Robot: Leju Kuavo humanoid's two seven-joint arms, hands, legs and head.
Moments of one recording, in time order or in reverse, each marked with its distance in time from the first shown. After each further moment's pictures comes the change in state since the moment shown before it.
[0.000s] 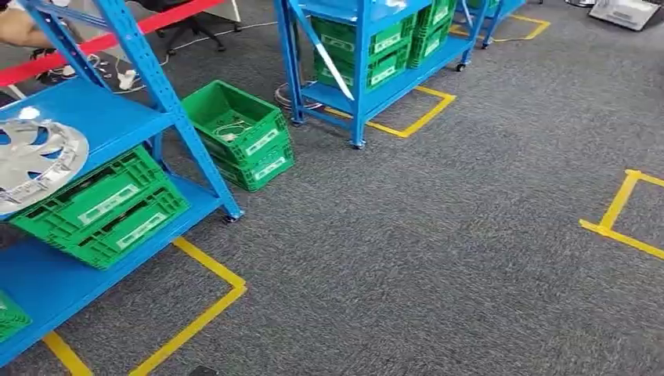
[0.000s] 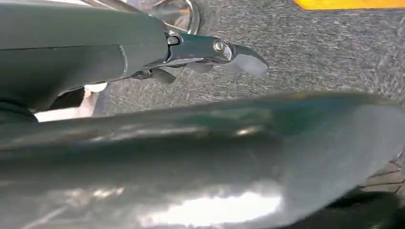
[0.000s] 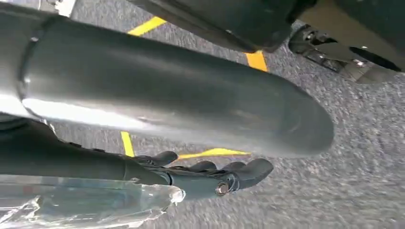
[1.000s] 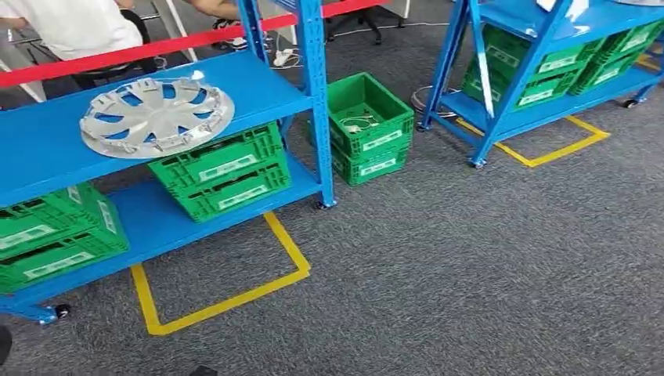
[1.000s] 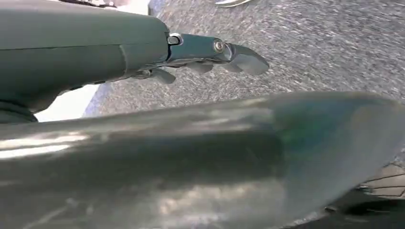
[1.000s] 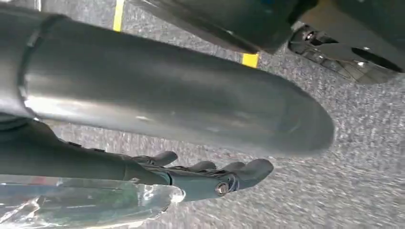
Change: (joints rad) left arm 0.002 0.000 0.000 0.000 -0.015 -0.001 0.000; right arm -0.002 0.000 0.000 0.002 0.002 0.005 0.002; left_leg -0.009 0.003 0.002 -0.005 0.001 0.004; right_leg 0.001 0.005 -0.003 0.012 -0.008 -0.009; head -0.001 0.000
